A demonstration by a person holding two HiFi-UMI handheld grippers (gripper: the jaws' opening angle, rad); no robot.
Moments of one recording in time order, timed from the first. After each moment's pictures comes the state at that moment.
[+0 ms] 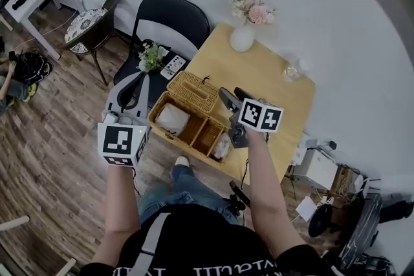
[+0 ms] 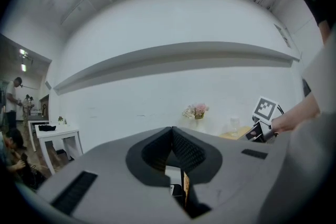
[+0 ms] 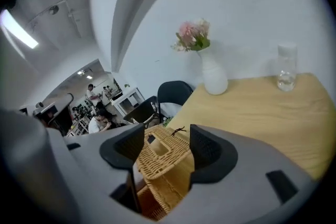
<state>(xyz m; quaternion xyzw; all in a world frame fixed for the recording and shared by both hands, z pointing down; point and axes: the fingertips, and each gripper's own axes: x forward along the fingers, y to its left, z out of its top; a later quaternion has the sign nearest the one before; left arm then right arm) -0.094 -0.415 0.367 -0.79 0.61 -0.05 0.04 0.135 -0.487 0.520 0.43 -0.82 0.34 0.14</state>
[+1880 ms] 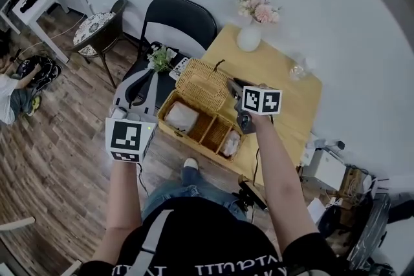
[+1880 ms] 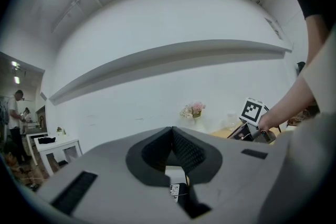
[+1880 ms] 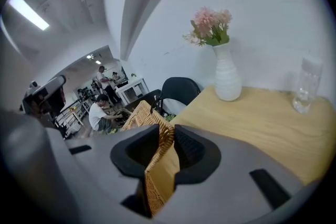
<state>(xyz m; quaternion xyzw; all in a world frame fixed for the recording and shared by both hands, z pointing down) -0.094 -0.400 0.359 -0.80 0.59 -0.08 0.08 0.113 -0.506 0.534 0.40 -0.85 0.29 0.19</state>
